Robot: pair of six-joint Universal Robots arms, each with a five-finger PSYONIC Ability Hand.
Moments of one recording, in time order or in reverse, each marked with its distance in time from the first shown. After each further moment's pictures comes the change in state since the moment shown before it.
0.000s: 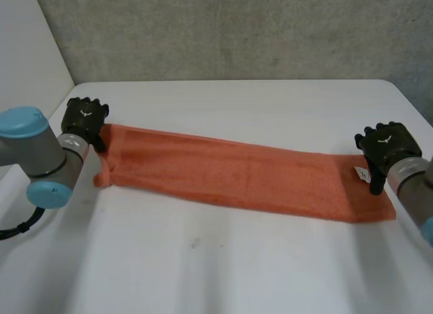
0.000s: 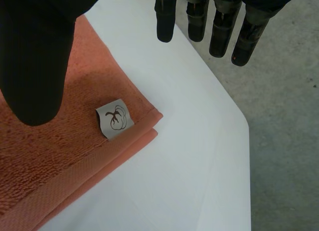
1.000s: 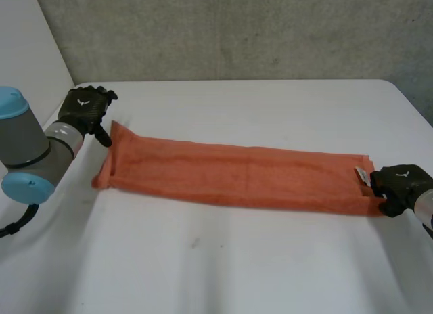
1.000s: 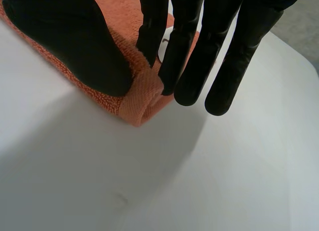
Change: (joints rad) left arm -0.002 0.170 -0.081 -0.113 0.099 -0.226; right arm -0.227 0.011 0.151 0.071 -0.247 0.094; left_hand -0.146 -0.136 -0.141 -0.128 -0.126; right_hand 0.741 0.932 0.934 0.919 0.880
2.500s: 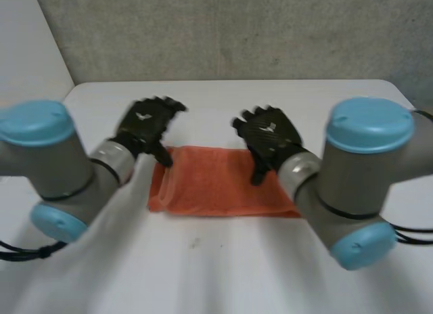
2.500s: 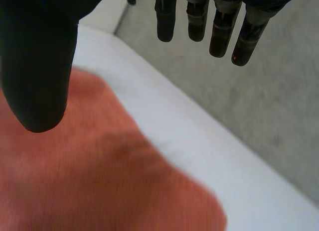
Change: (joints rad) left arm -0.295 0.194 -0.224 0.006 0.003 -0.177; right arm 0.708 0.066 -0.388 -0.034 0.240 0.271; left_hand -0.019 -0.024 -0.013 -0.018 -0.021; right_hand -0.744 -0.936 -0.935 -0.920 -0.884
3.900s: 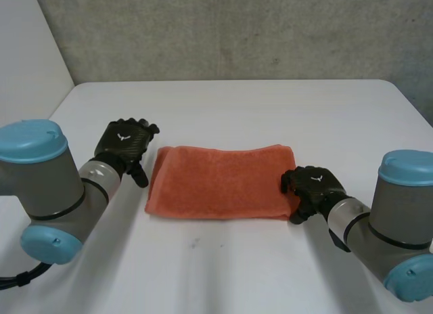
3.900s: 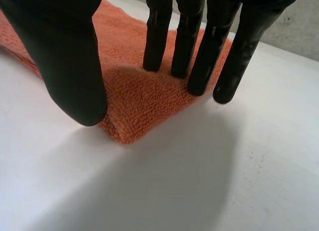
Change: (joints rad) left arm 0.053 0.044 -0.143 0.007 -0.141 0.147; right arm -0.272 0.020 0.356 -0.138 -0.178 0.157; left_hand 0.000 -0.005 0.000 -0.008 -0.008; right_hand 0.417 0.508 0.501 0.481 0.457
